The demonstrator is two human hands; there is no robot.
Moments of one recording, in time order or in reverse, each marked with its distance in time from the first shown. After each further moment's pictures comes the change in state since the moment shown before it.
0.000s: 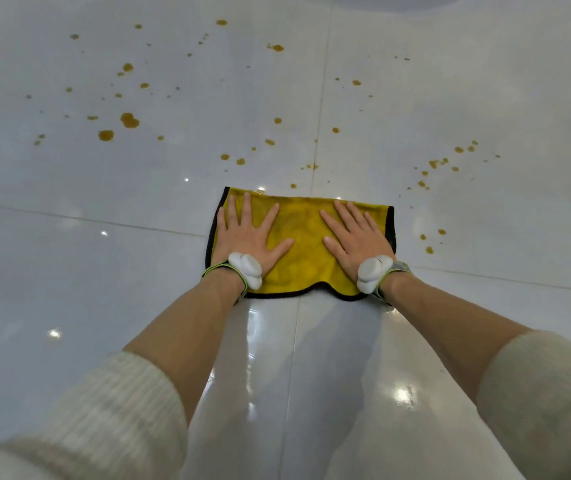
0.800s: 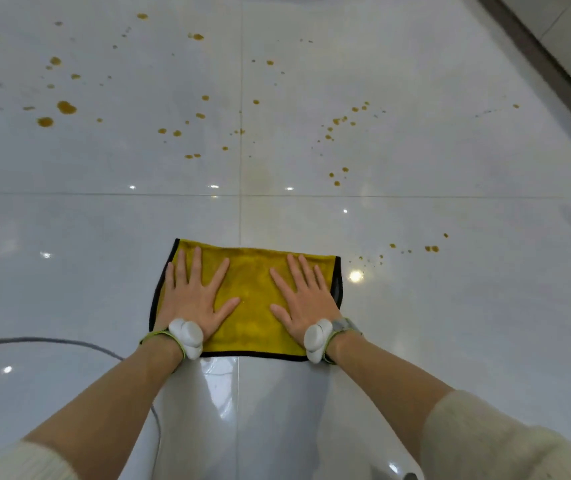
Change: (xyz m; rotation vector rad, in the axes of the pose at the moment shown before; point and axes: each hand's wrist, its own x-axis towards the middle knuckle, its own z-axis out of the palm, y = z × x) left_hand -0.222 0.013 0.013 0.040 -0.018 0.212; right_hand -0.249 -0.098 0.013 -0.009 -0.164 0.117
